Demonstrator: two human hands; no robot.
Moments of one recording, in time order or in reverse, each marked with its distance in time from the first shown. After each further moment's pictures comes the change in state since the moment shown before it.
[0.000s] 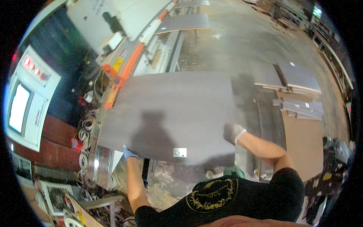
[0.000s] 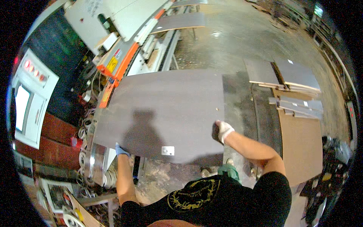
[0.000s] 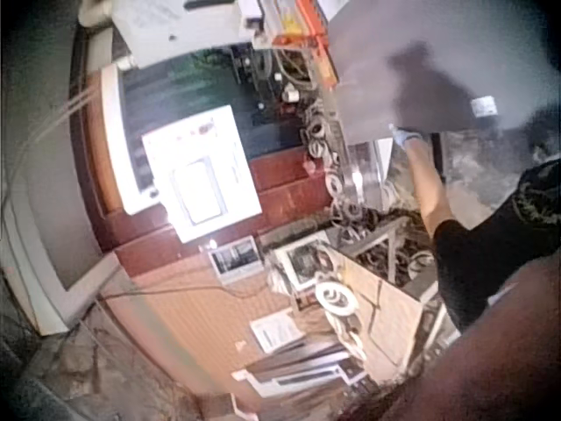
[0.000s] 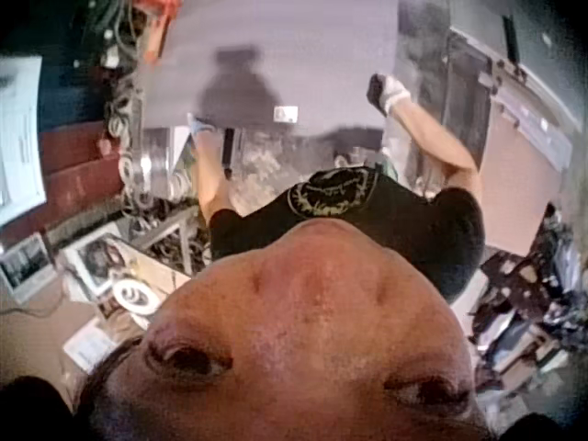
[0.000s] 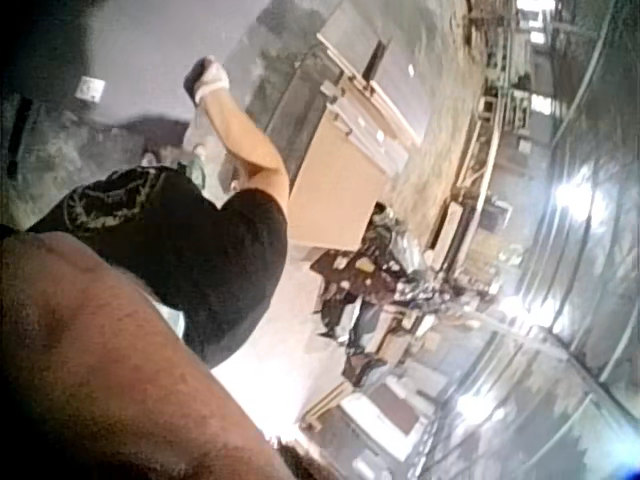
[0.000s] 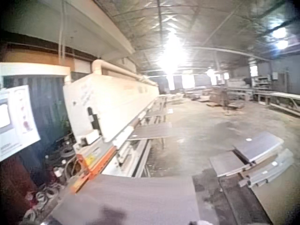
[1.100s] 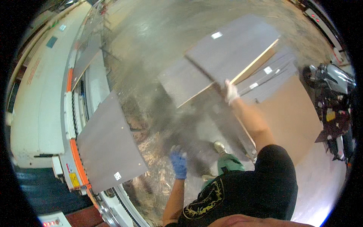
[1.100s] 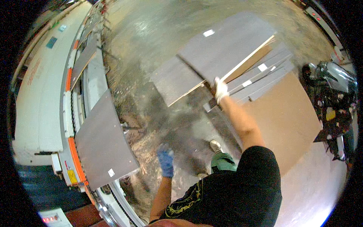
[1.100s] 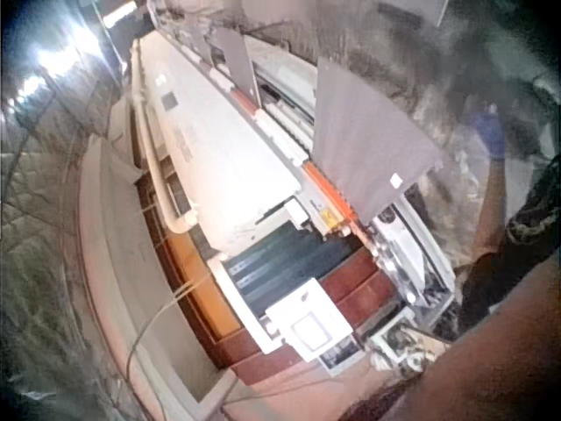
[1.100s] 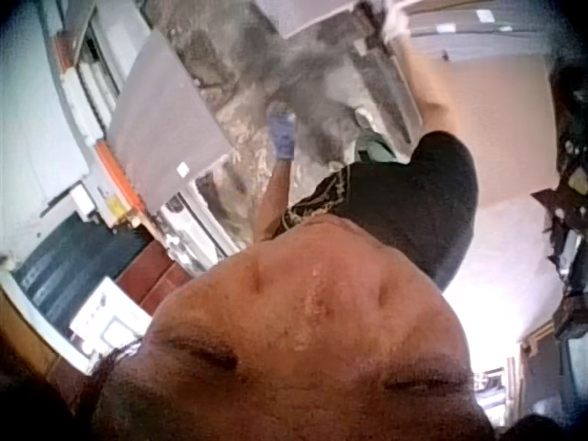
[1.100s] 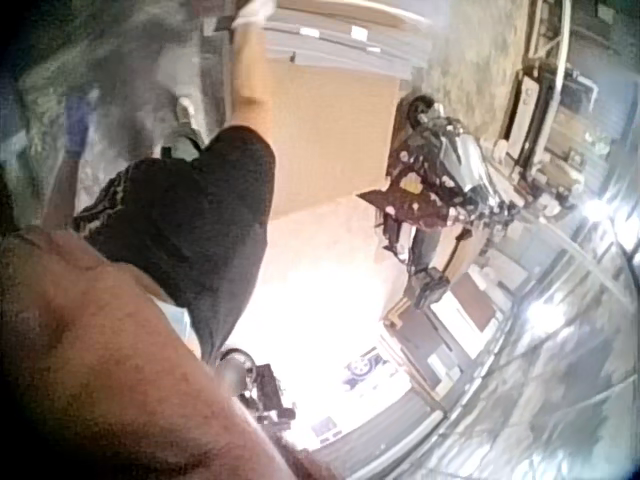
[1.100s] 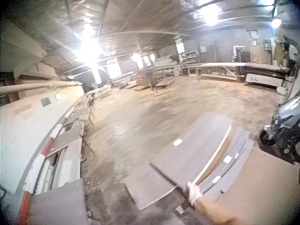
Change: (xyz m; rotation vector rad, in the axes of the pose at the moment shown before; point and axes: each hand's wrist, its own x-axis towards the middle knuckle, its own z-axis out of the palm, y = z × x) left_hand -0.185 -0.473 0.326 1.118 -0.797 0.398; right_hand 0.055 -0.160 -0.455 0.694 0.601 -0.545
